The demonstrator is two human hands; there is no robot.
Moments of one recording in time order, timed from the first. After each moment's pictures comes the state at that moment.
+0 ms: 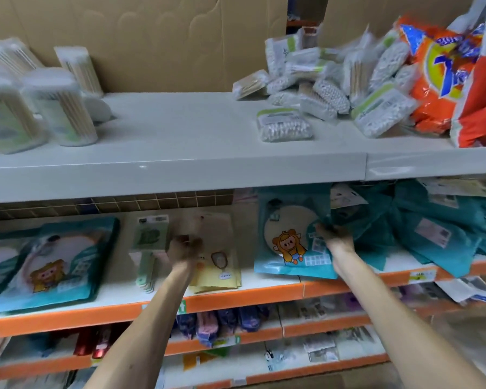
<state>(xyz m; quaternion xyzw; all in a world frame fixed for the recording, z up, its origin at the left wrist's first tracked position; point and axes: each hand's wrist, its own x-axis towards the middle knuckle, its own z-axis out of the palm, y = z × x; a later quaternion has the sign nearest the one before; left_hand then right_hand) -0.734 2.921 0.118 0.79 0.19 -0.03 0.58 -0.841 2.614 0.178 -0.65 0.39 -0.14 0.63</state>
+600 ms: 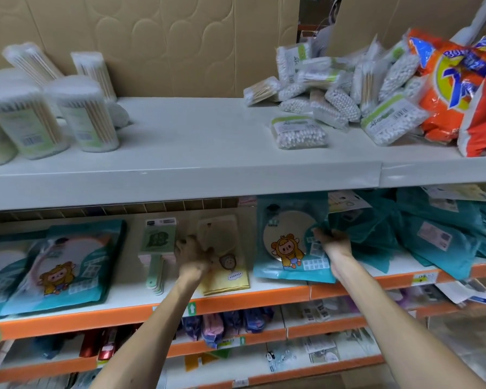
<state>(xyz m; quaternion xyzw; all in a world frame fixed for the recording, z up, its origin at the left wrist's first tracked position) -0.744 2.927 0.136 0.94 0.04 -0.06 0.35 -0.834 2.631 0.171 -0.67 0.41 -0.14 0.61</state>
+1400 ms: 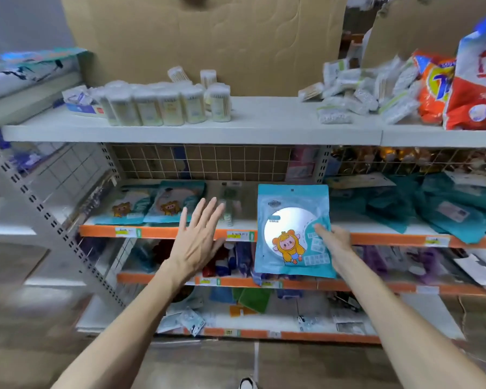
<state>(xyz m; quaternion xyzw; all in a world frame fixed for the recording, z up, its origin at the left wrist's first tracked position) -0.965 3.124 0.234 0.95 -0.24 0.20 -0.01 -1.008 2.798 0.232 -0.67 0.32 -0.07 0.67</state>
